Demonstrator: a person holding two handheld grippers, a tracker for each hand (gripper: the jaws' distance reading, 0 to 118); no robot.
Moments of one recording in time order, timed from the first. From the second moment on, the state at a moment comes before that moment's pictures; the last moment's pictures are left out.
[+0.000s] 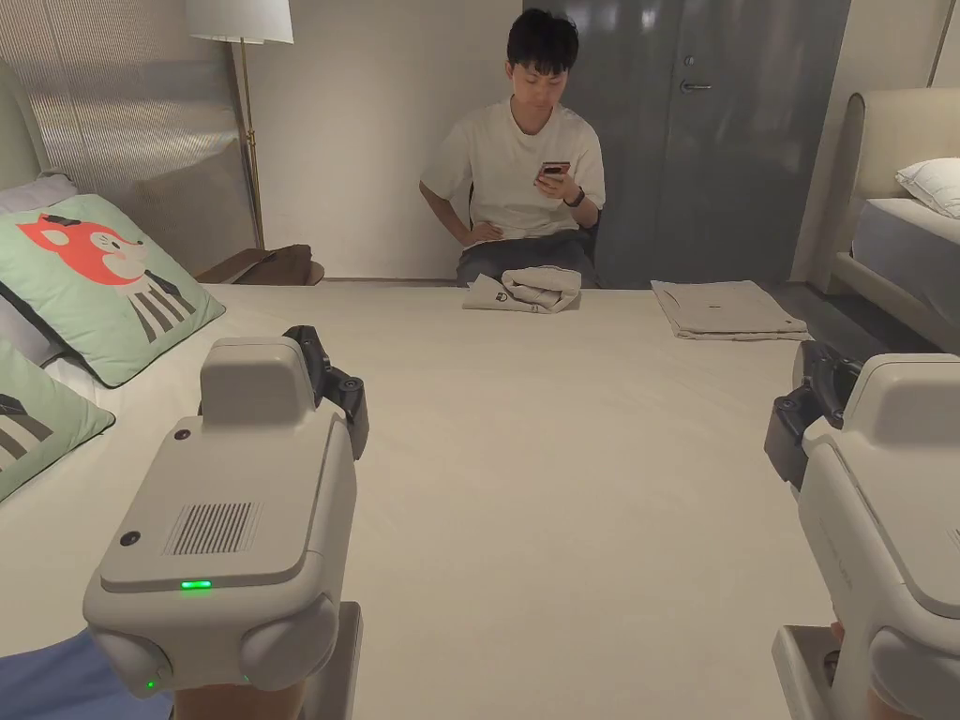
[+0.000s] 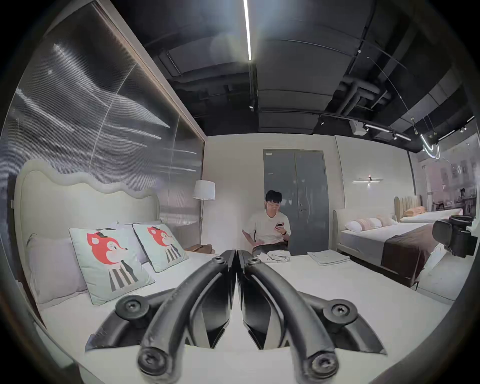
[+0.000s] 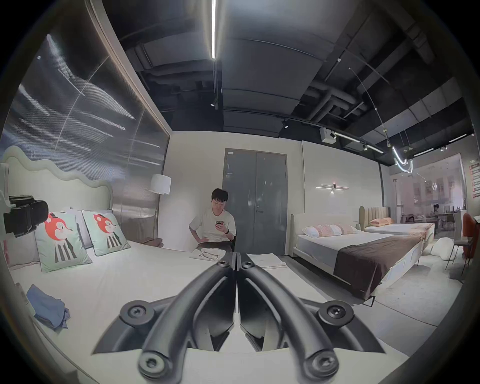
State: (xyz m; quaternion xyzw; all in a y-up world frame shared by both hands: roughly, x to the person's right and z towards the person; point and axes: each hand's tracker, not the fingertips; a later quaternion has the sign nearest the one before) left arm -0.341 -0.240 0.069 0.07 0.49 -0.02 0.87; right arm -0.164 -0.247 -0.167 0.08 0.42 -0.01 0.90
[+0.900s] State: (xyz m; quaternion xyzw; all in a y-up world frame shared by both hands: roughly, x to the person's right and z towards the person) left arm -0.340 -0.244 0.071 0.06 0.47 -0.02 0.88; right arm -0.165 -0.248 -0.167 0.10 0.43 -0.01 0.90
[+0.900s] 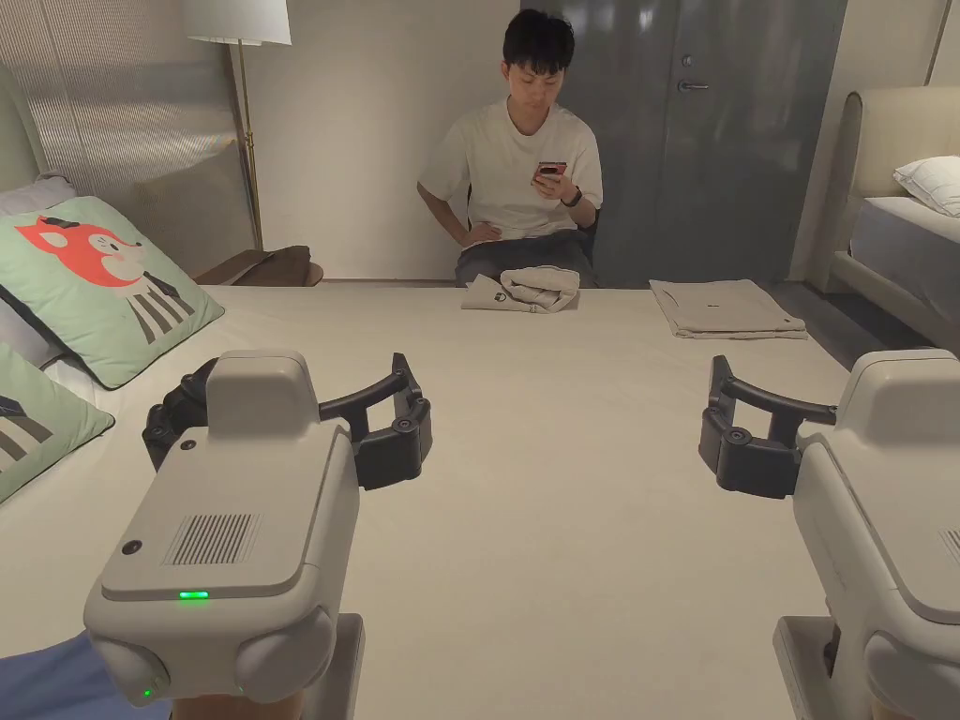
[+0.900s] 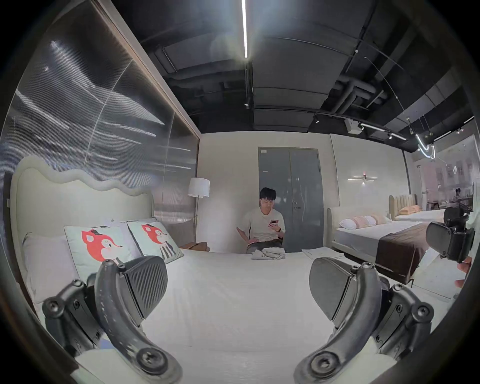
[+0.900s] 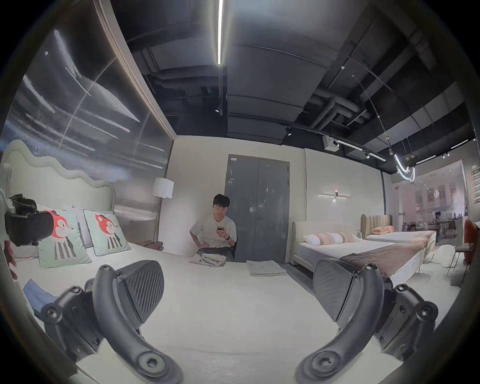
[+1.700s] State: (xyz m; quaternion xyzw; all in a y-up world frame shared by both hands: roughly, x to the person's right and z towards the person) left arm -0.337 -0.246 0.072 0.06 0.47 -0.02 0.88; right arm -0.165 -0.250 -0.163 0.10 0.44 0.00 0.89
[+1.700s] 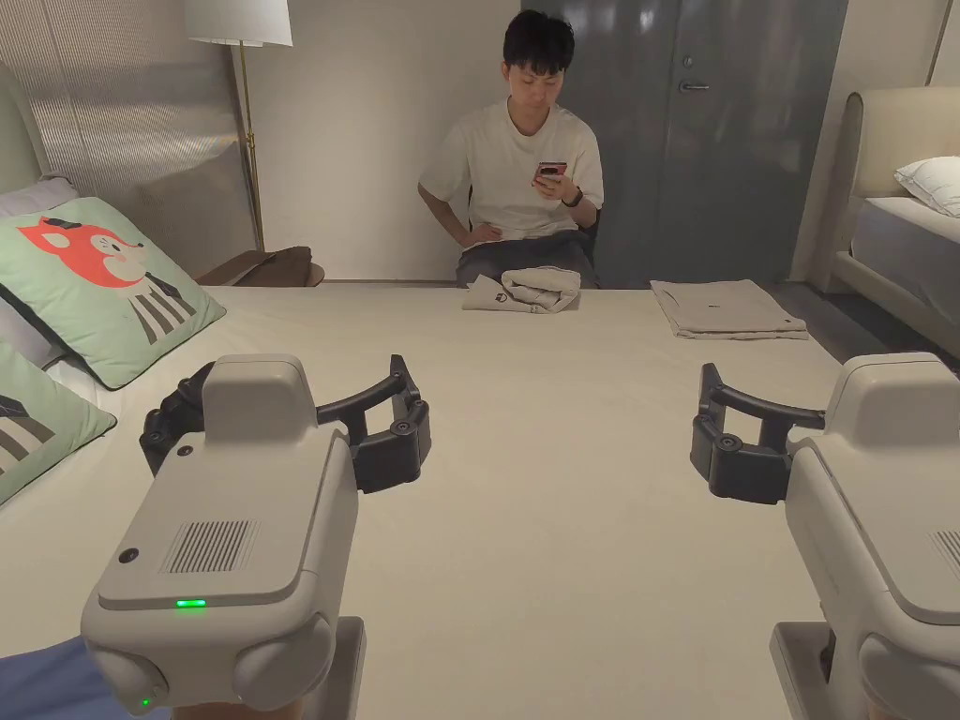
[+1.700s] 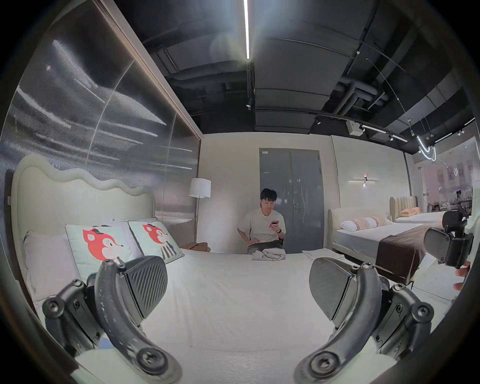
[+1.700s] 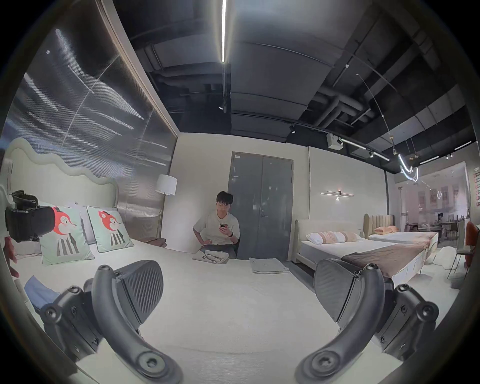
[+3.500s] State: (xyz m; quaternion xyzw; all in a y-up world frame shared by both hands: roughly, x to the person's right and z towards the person) left arm -0.331 -0.242 0.076 0.06 0.48 -0.03 0.88; right arm -0.174 -0.240 -0.159 0.04 0.44 0.01 0.90
